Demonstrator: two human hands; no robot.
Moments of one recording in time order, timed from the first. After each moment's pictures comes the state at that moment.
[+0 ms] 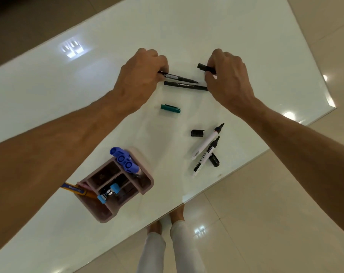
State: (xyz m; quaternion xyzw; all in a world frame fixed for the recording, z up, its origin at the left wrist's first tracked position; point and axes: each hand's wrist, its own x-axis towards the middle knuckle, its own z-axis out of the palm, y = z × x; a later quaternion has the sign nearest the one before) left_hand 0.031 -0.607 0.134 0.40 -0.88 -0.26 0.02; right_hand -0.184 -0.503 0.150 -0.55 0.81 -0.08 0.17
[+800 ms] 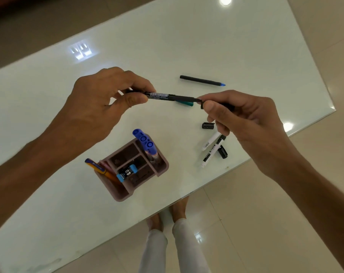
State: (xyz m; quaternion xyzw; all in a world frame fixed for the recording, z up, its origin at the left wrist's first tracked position) left_hand 0.161 -0.535 0.256 0.40 -0.82 -0.39 0.14; right_hand -0.098 -0.400 0.278 -0.38 0.67 -0.39 0.50
